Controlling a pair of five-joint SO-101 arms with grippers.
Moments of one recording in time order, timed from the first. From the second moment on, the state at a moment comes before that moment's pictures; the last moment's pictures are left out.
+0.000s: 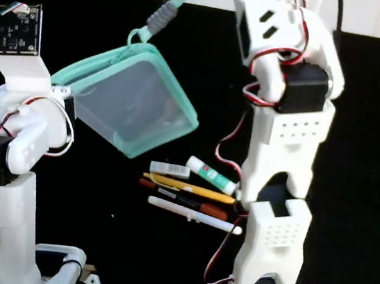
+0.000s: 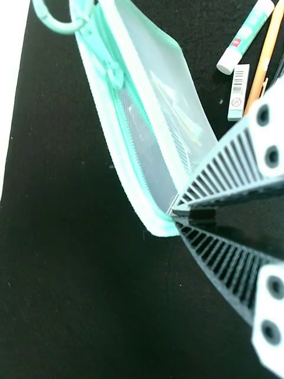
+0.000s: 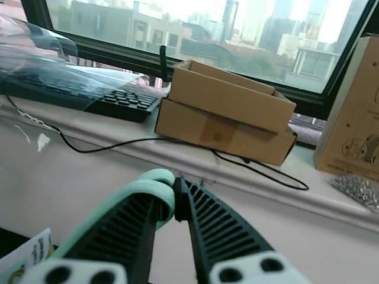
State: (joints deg) left arm -7.3 -34.1 15.5 83.5 4.4; right arm -18.1 26.5 -88.2 61.2 10.6
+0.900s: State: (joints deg) left arm -7.3 -34.1 15.5 83.3 4.4; right arm -12.2 26.5 -88.2 70.8 4.3
